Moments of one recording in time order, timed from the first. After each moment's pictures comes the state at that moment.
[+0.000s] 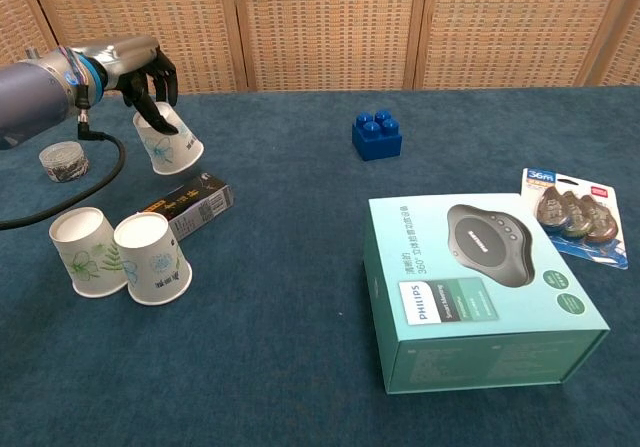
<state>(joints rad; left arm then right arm) -0.95 -1.66 -0.33 -1.03 0.74 0.88 0.47 -0.10 -0.98 0.08 -1.59 -1.46 1.60 0.29</state>
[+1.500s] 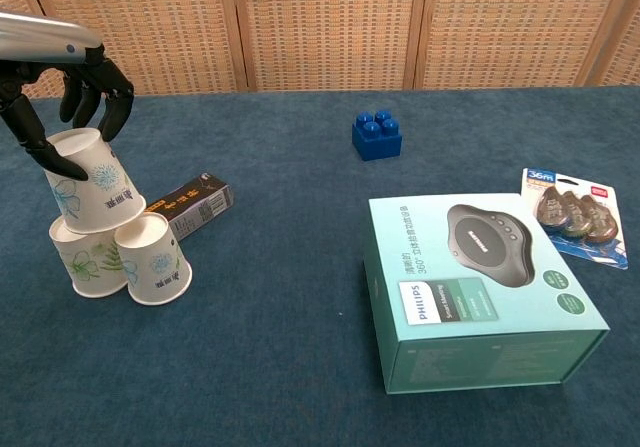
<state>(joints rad) -0.79 -0.98 -0.11 -1.93 1.07 0.80 0.41 -0.12 -0.97 0.07 -1.61 -1.49 1.65 0.30</state>
